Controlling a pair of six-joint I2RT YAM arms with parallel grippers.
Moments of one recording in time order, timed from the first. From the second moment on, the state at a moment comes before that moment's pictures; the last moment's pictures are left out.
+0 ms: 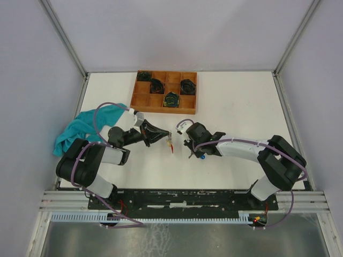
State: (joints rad) left arm -0.32 1.55 0.34 1.51 0.98 -0.46; right arm 0.84 1.57 0.83 -0.28 0.09 0.01
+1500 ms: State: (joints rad) left arm -0.32 1.56 0.34 1.52 1.03 -0.48; right arm 0.84 1.36 0.89 -0.37 0.01 -0.12
